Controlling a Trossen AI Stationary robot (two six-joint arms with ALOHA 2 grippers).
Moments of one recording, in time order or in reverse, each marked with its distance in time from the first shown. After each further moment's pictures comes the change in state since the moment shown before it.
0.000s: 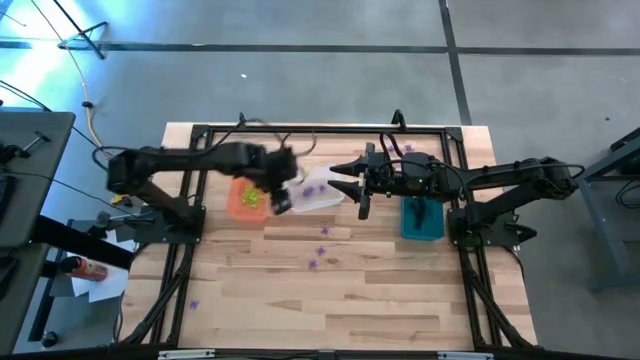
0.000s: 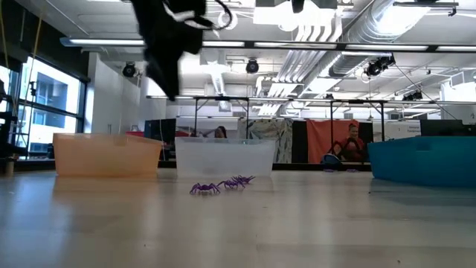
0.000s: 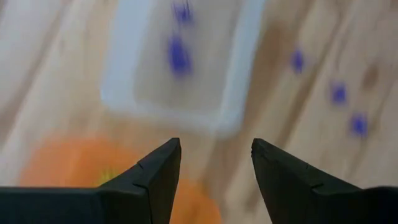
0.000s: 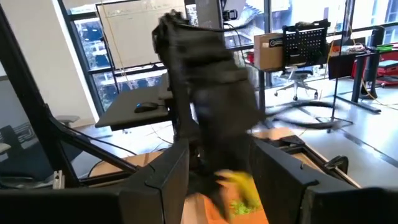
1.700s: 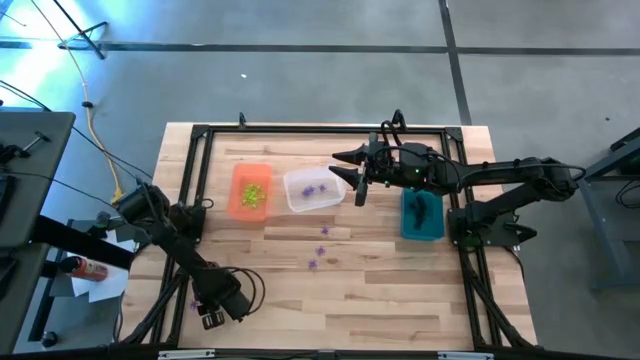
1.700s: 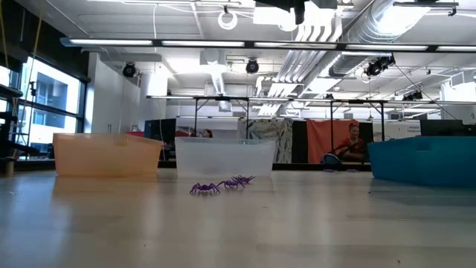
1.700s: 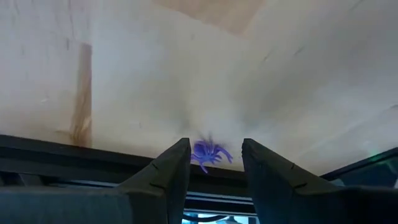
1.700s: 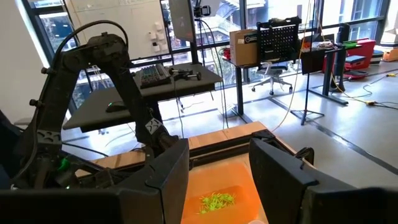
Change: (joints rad) left arm -1.031 0.277 -0.334 0.053 0.585 -0.923; right arm -0.085 0.000 0.000 -0.030 0.016 0.000
